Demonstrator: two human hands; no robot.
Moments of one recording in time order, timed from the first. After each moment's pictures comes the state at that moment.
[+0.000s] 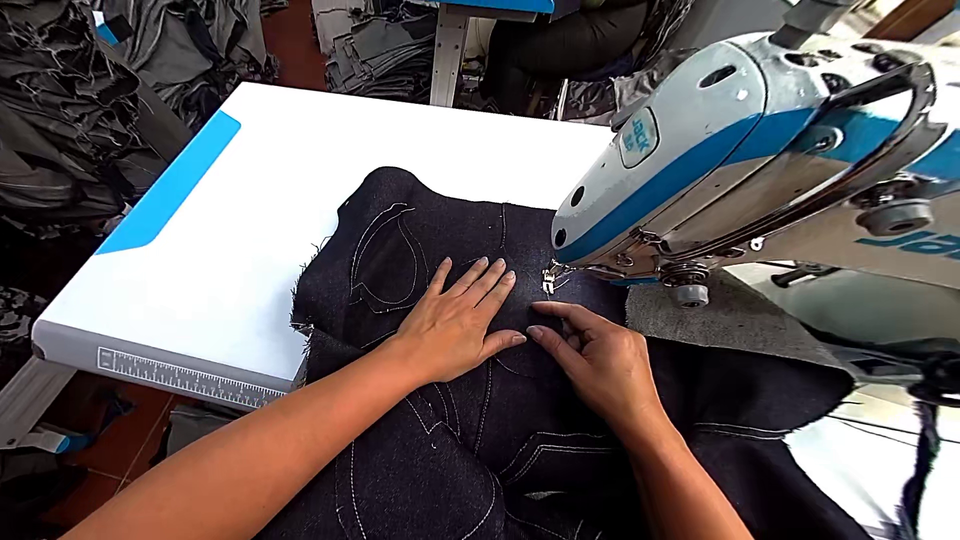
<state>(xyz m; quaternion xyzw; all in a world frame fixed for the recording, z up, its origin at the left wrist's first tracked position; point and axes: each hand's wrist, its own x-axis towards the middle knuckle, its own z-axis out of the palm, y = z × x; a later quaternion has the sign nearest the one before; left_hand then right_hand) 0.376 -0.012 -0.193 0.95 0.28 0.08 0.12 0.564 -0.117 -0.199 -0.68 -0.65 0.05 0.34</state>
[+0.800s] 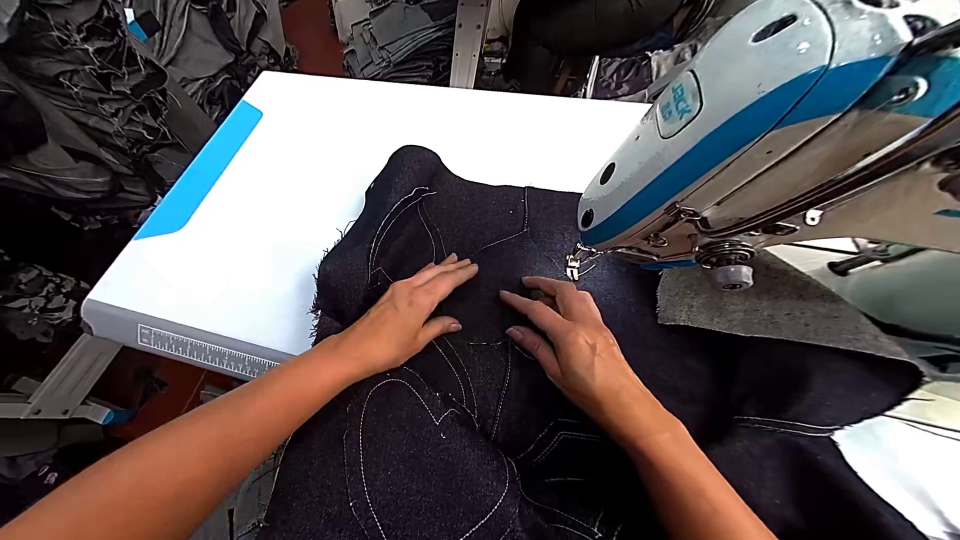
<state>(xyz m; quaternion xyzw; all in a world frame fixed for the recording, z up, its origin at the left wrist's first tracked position) 0.304 -0.009 -0.186 0.91 0.24 0.24 0.24 0.537 -0.105 -0.207 -0.58 -0.76 0.04 0.28</state>
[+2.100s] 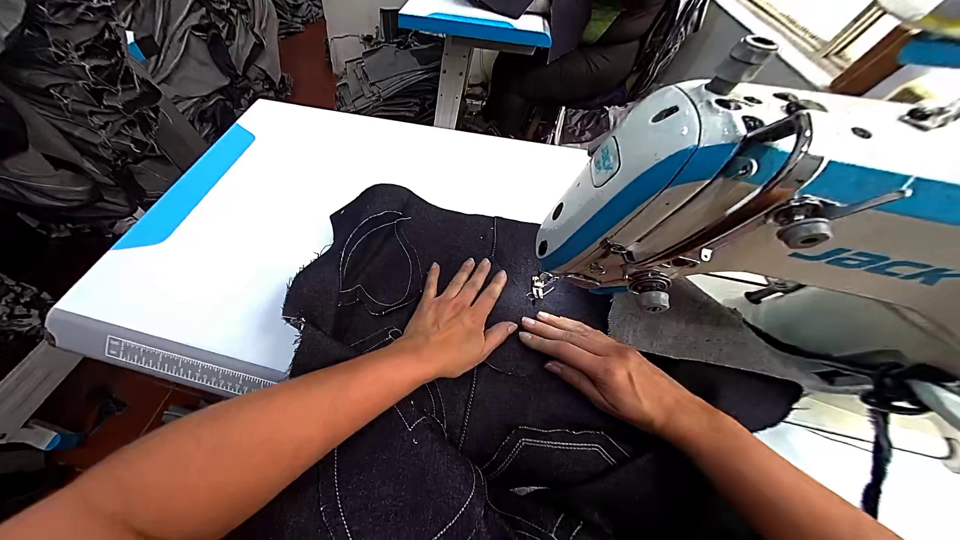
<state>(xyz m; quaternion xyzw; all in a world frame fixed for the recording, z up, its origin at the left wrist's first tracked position) 0.396 -0.018 -0.192 0.92 0.37 0.06 0.12 0.641 -0.113 -0.215 -0.41 -0.89 0.00 0.22</state>
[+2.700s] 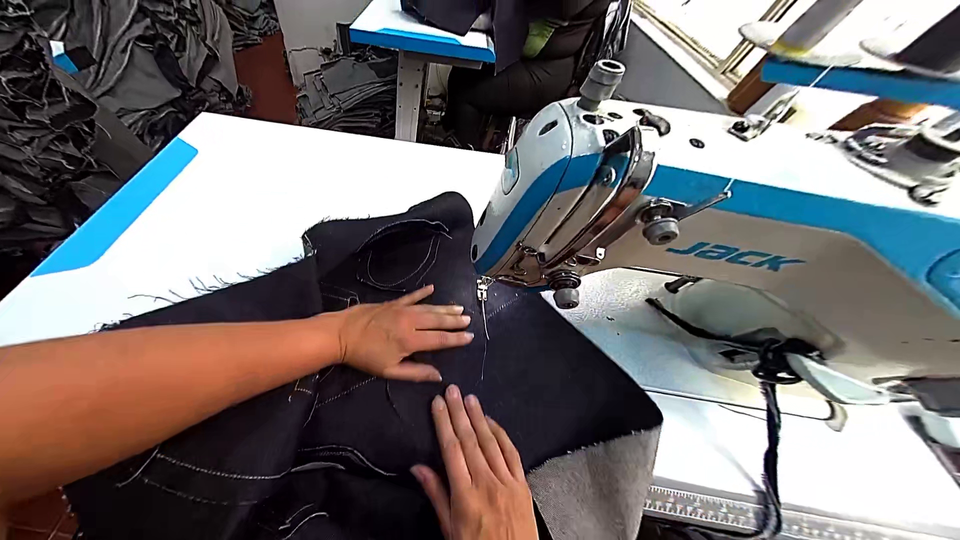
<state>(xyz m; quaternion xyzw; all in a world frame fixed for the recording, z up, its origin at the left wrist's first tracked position) 0.371 0.032 -0.206 0.98 -0.08 0.14 0.11 0.485 -0.214 -0.246 -0.66 -0.70 -0.15 0.23</state>
